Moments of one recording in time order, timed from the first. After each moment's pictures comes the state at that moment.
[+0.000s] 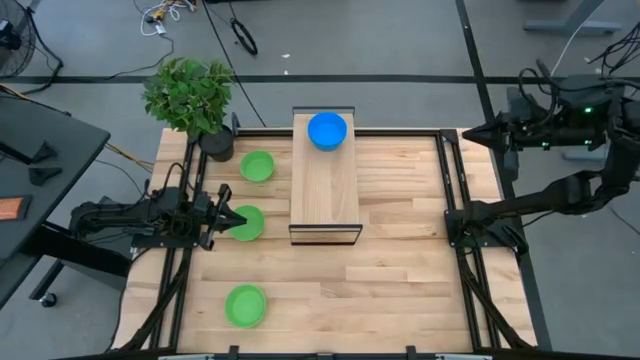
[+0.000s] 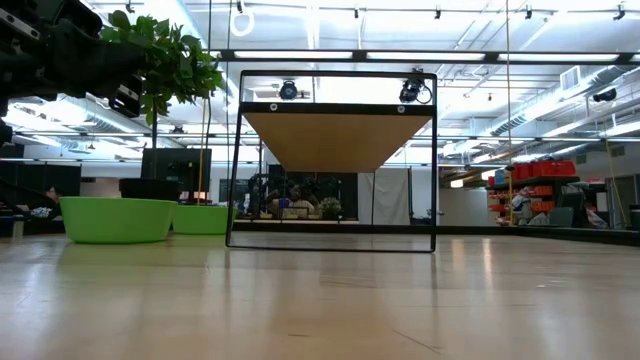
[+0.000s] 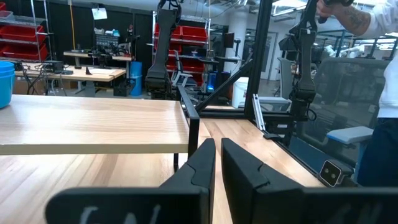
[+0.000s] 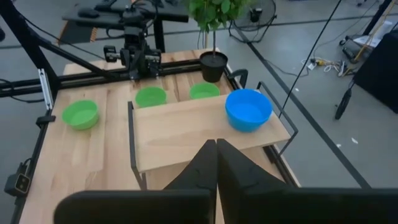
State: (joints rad) left arm 0.02 0.02 0.01 0.12 0.18 -0.12; right arm -0.25 1.07 2.10 -1.50 -0.01 -0.04
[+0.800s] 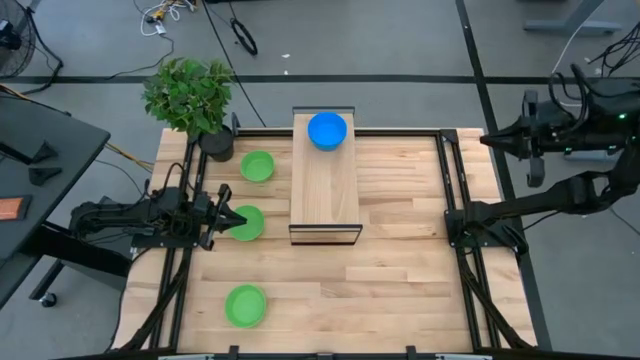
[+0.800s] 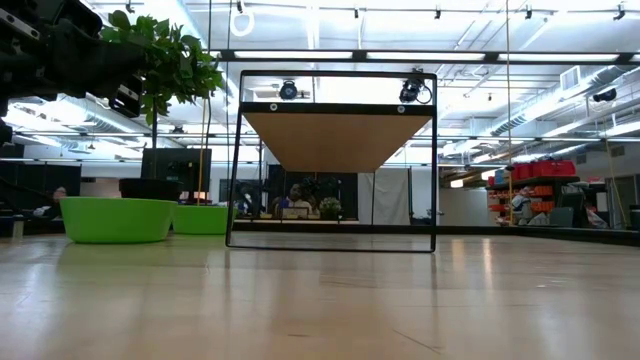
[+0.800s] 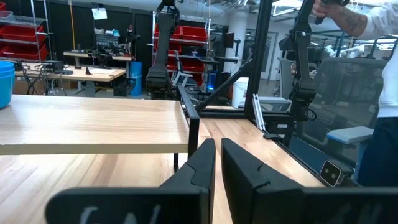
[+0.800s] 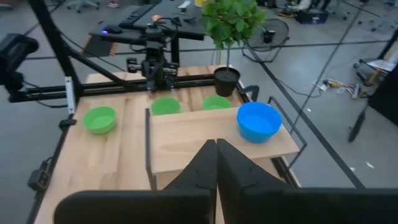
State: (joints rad) left arm 0.02 0.02 0.01 0.12 0.18 -0.12; right arm -0.16 1.00 2.10 -1.50 -0.01 -0.04
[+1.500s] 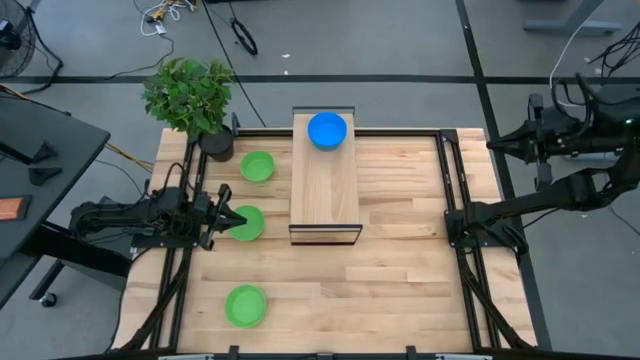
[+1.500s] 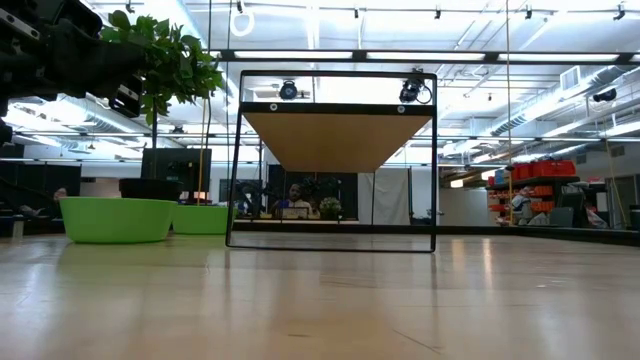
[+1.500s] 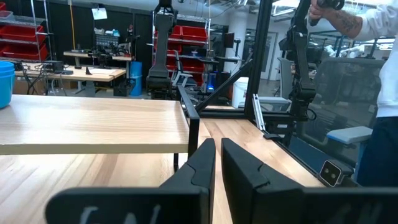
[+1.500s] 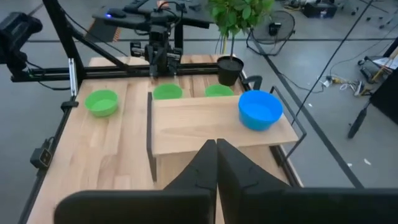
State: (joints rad) left arm 0.02 0.02 0.01 0.12 0.18 -0.12; right arm -0.08 0.97 2.10 -1.57 0.06 -0.04
